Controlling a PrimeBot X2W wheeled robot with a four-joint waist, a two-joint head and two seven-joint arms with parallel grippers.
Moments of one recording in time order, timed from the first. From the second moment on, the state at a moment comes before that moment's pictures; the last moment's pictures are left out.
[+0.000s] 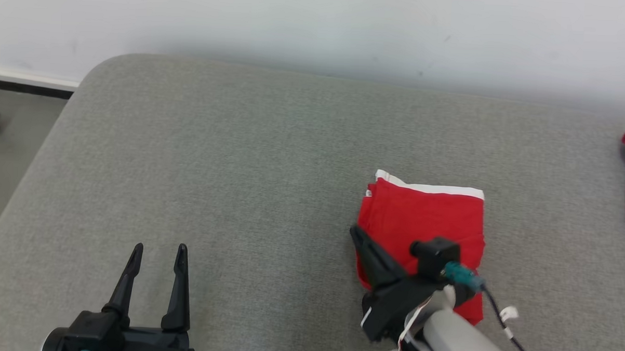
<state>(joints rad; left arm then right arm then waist) -0.06 0.05 -0.03 0.12 -0.20 -0.13 -0.26 -0.49 -0.06 0.63 0.73 0.57 0.13 -0.26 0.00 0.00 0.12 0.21</state>
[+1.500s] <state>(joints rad) 0.08 0.09 0.05 0.10 -0.15 -0.13 -0.26 0.02 -0.15 0.03 0.17 0.32 0.13 -0.25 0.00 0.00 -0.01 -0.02</state>
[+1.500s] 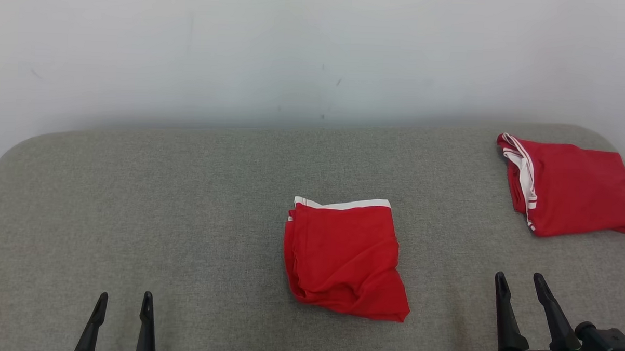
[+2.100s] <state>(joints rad) 0.09 0.09 0.04 0.09 -0.15 -0.13 -0.26 0.05 -0.13 0.01 0.14 0.29 0.13 -0.22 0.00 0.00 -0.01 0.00</state>
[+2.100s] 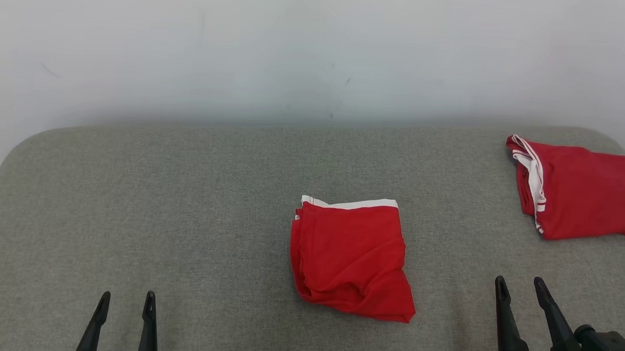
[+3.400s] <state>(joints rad) 0.00 0.07 -0.01 0.11 -0.16 -0.13 -0.26 -0.38 -0.19 0.18 0.61 0.33 0.13 -0.08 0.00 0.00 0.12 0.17</state>
